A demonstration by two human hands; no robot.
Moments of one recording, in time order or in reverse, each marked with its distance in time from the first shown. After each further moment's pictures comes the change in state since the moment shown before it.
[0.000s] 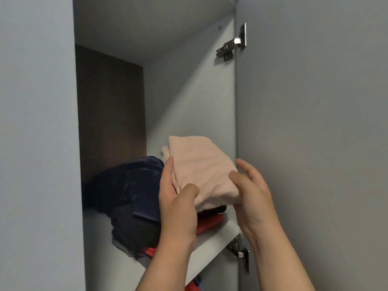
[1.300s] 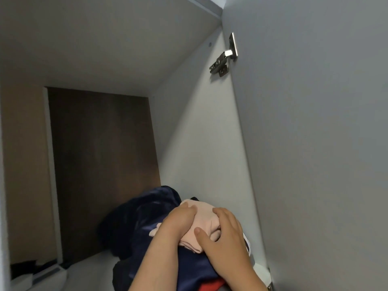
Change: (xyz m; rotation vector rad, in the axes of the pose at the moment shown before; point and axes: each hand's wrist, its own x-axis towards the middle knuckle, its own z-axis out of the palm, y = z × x) left_hand 0.160 -0.074 -0.010 1.327 -0.280 -0.462; right_hand 0.063 0.113 0.011 -0.823 -0.162 -0.211
